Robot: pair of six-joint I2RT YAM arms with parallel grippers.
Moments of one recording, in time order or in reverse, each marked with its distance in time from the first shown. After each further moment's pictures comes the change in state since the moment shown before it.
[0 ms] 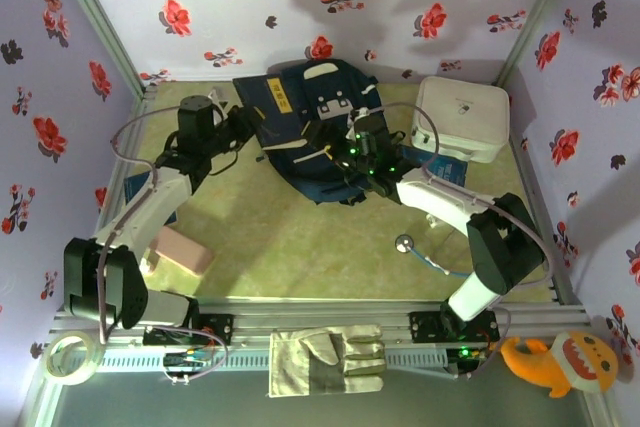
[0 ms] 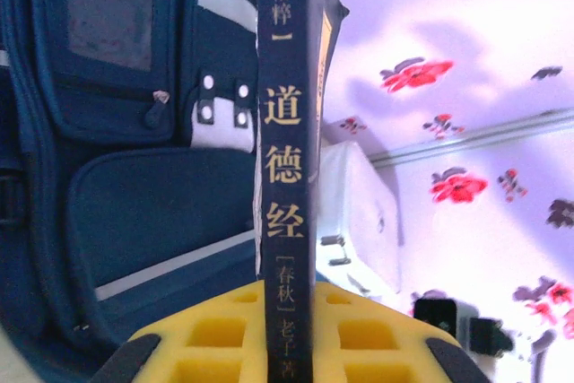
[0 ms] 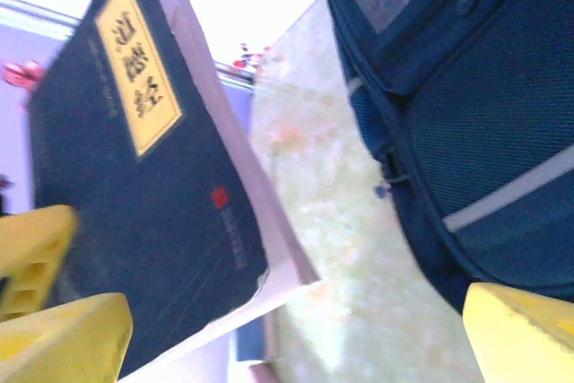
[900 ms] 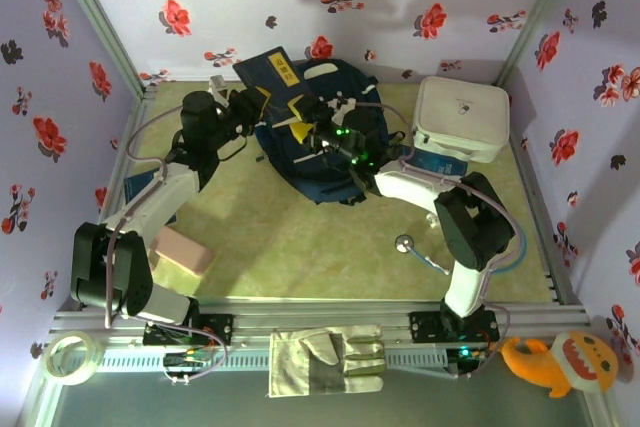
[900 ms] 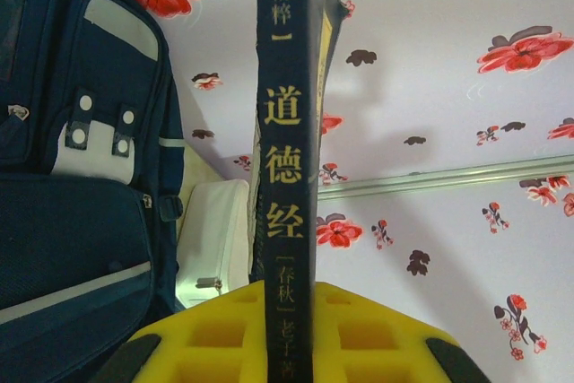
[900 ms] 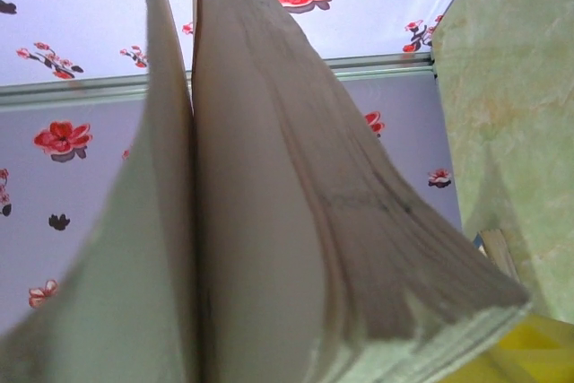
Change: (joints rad) left arm -0.022 0.063 0.000 0.290 -0.002 -0.298; right arm 0.040 0.208 0.123 0.425 -0.046 0.486
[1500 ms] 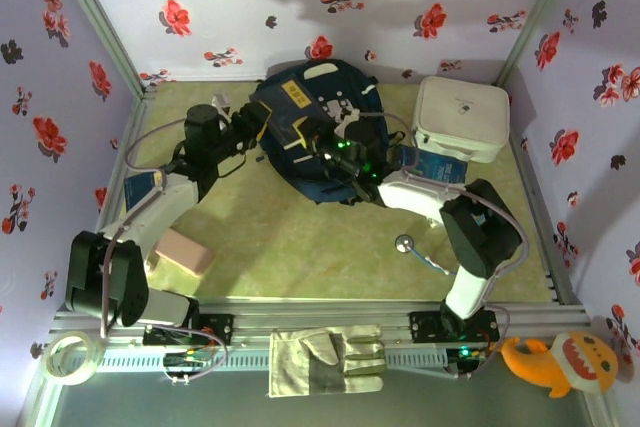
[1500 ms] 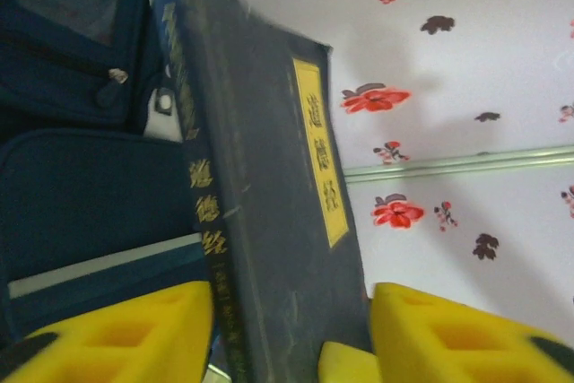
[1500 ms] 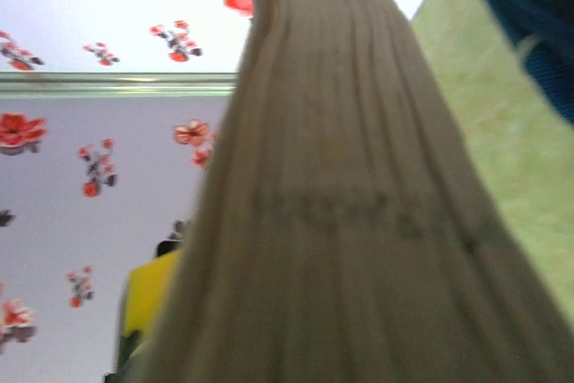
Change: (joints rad) left arm -0.014 -0.062 -0.098 -0.122 -0.024 0.124; right arm 0.014 -0.092 -0.129 -0.056 0.084 -0.138
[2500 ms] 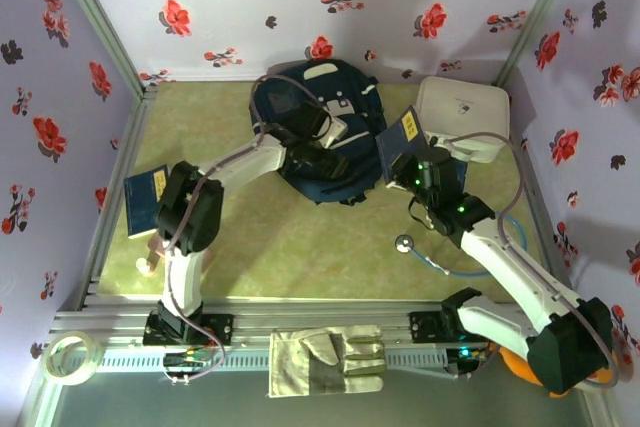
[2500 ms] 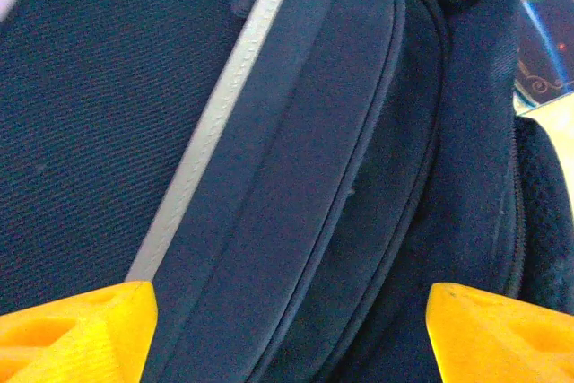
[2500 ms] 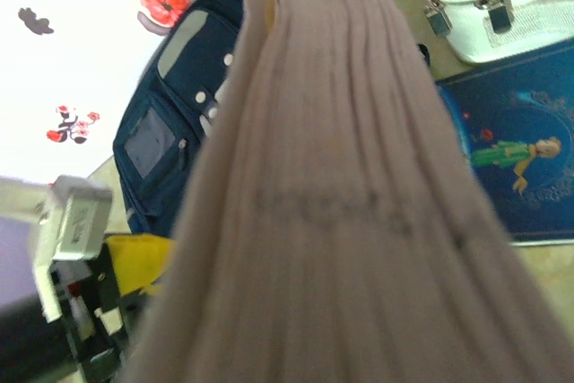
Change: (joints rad) left arm -0.351 0.642 0.661 -0.684 -0.230 1.248; right arm -0.215 -0.711 -0.277 -0.884 0.382 -0.601
